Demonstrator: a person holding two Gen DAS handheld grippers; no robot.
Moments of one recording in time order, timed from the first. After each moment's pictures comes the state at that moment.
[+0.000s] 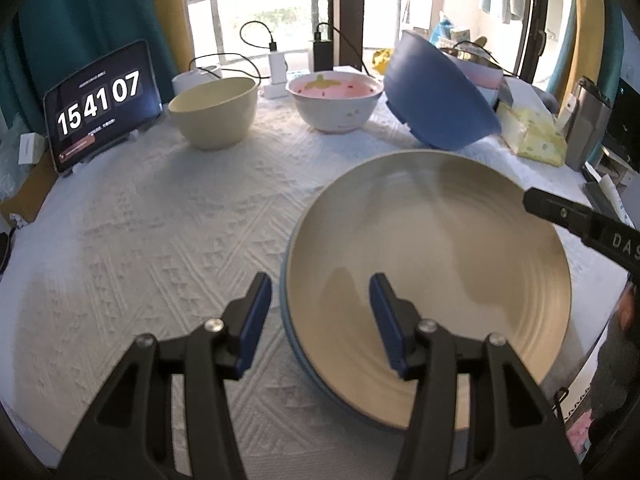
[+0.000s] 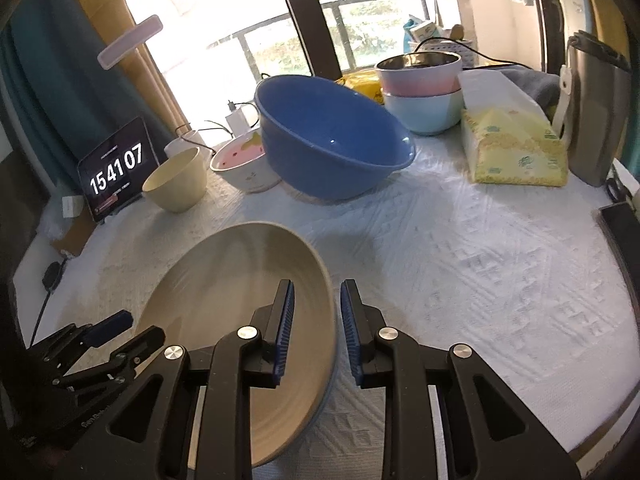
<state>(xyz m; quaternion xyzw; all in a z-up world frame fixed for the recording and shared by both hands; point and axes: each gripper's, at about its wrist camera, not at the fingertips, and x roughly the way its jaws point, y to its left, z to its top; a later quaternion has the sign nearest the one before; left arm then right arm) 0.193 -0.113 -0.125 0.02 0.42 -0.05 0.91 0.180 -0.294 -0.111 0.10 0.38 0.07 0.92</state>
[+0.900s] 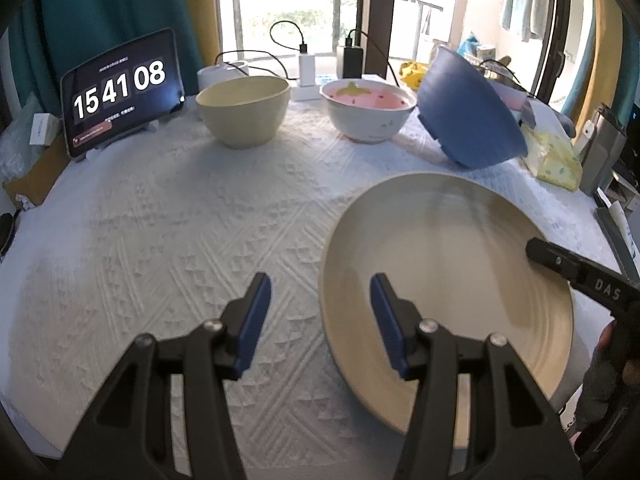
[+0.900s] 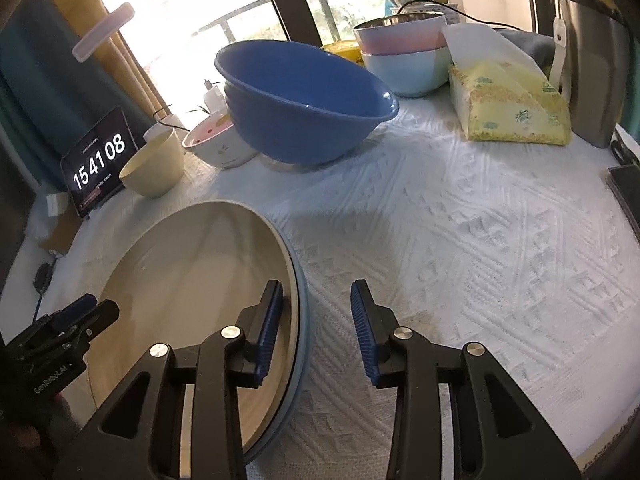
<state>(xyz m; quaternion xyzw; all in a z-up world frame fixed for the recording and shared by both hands) 0.203 -0.090 -0.126 -0.01 0.41 -0.03 0.91 0.190 -0.304 -0.141 0.12 0.42 0.06 0.90</state>
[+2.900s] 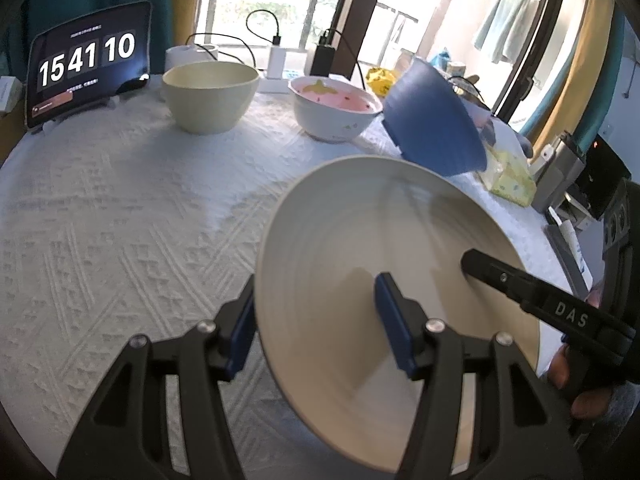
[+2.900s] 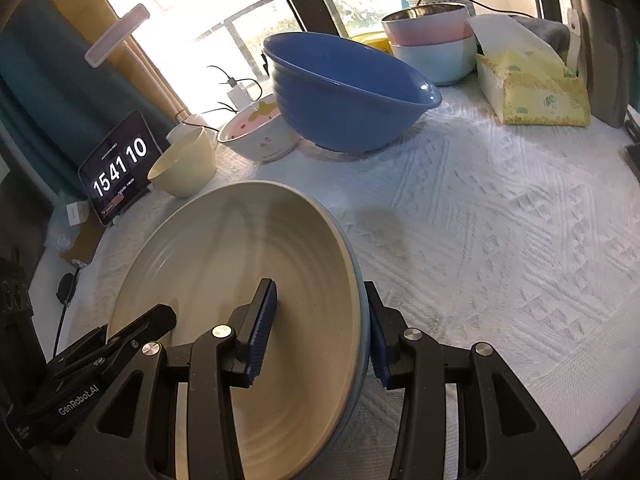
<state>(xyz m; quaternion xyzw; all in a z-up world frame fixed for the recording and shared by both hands) 0.202 -0.073 -0.127 -0.09 0.41 -0.12 0.90 0.188 -0.270 -0.135 0.15 0.42 0.08 0.89</state>
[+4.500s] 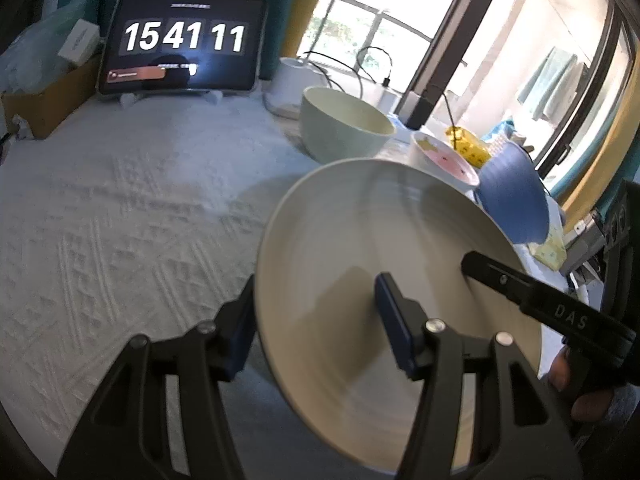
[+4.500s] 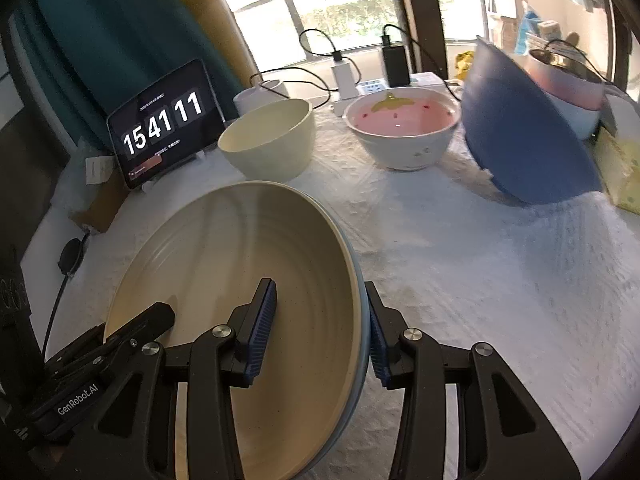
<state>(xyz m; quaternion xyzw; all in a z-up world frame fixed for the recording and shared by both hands) 0.213 0.058 -0.132 -0.17 0.39 -0.05 0.90 0.244 -0.136 -0.120 0.07 0.44 0.13 0.89</state>
